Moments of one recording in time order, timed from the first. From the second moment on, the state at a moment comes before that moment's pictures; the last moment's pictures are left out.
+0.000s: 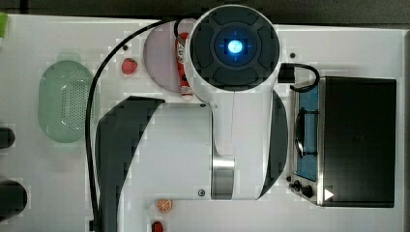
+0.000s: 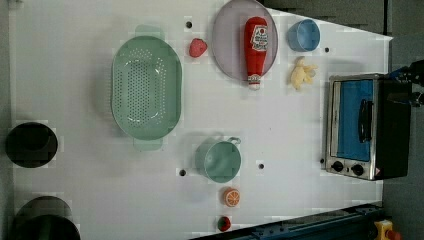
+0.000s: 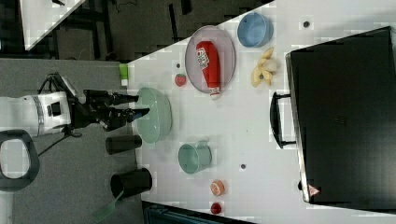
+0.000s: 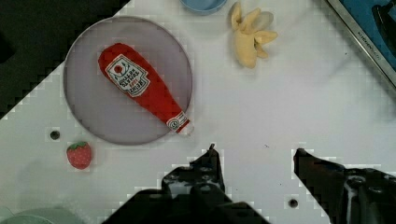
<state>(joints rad) -0.03 -0.02 0.02 -1.78 -0.01 0.20 -0.05</state>
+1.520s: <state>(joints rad) -0.11 0.20 0.15 -1.84 0.03 0.31 -0.29</state>
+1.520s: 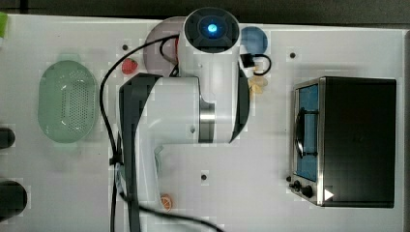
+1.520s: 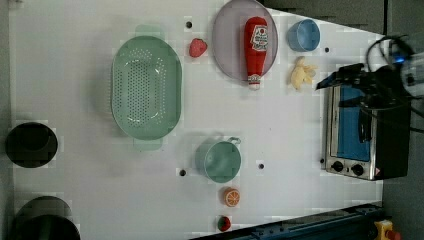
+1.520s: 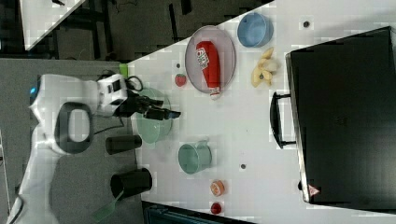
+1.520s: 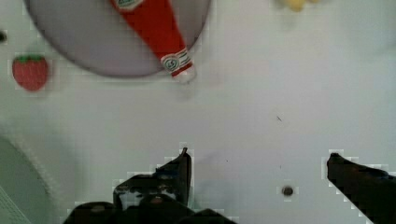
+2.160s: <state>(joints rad) -0.08 0.46 0.15 -1.80 -0.02 0.58 -0.54</state>
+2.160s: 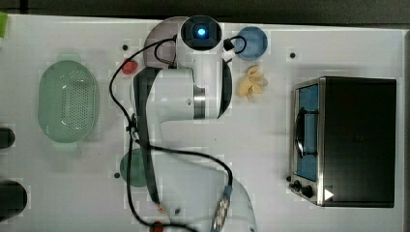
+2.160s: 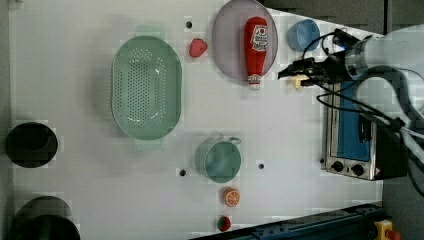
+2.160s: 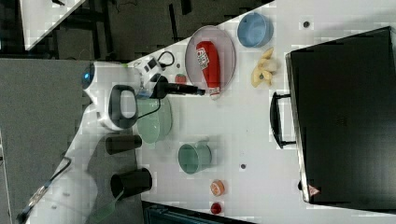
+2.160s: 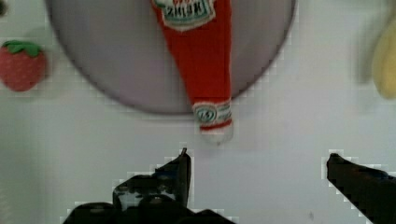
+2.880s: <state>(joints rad) -0.05 0.71 0.16 -1.66 -0.09 0.73 -0.57</state>
